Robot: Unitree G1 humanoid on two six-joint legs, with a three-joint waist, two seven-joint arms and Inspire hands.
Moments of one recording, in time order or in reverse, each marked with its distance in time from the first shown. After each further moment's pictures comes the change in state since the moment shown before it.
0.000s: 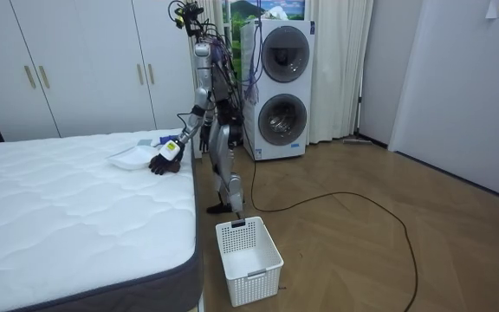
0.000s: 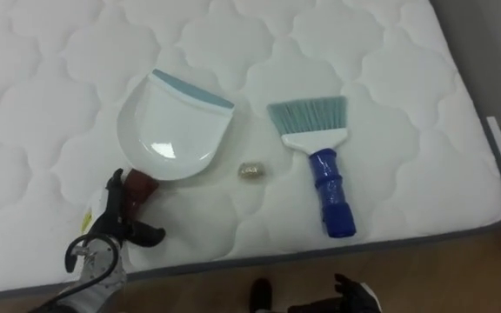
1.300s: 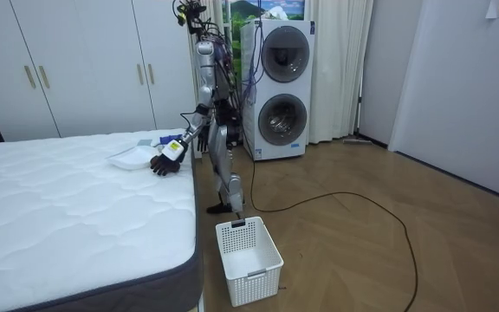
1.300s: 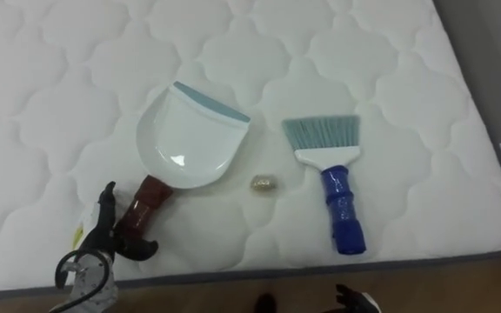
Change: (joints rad) left arm 0.075 0.016 0.006 -0.002 0.012 -0.042 0.005; right arm 0.027 -0.002 -0.026 0.029 -0.054 -0.025 0.015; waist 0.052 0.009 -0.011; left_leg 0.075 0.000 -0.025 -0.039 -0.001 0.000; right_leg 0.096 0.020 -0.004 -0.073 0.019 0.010
